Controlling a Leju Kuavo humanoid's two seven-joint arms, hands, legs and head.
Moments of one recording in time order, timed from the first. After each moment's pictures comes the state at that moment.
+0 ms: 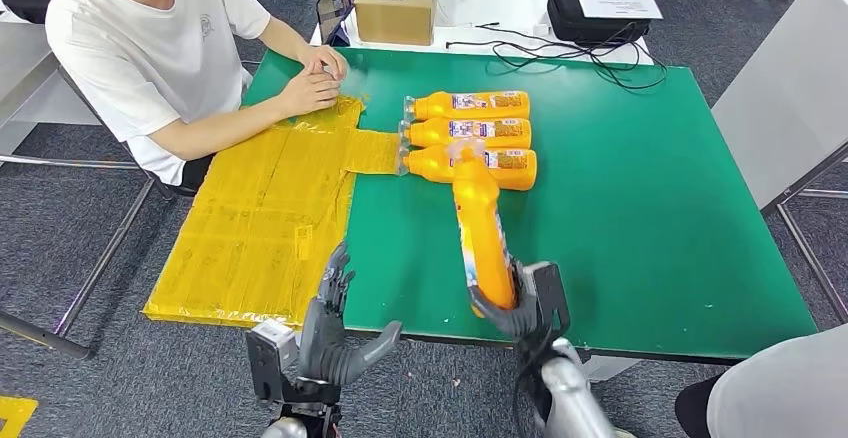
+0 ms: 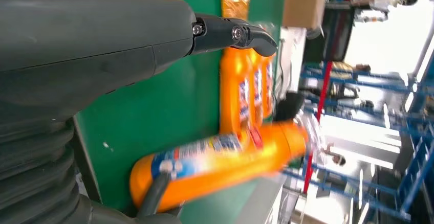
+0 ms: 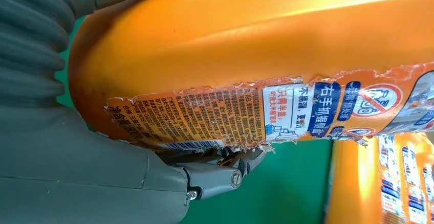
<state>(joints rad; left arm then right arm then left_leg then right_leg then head) 0.11 -0.18 -0.55 -1.37 0.19 0.30 -0.56 -0.22 0.13 0.15 -0.82 0.06 0.08 -0.41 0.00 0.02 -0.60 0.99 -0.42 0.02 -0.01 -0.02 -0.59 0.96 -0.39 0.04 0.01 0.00</state>
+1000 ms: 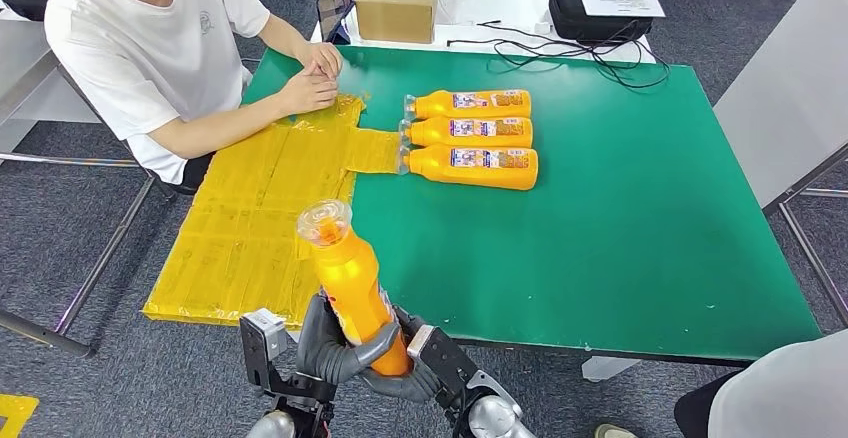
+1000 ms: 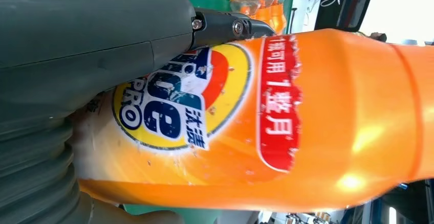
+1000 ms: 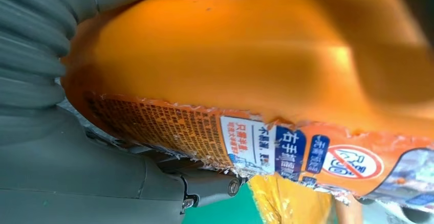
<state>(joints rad) 0.10 -0.18 -0.51 -1.37 0.23 0.11 -0.49 -0.16 0.15 0.62 -0.95 0.20 0.21 -0.50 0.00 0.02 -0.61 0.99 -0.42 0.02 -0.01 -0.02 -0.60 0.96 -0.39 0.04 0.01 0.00</state>
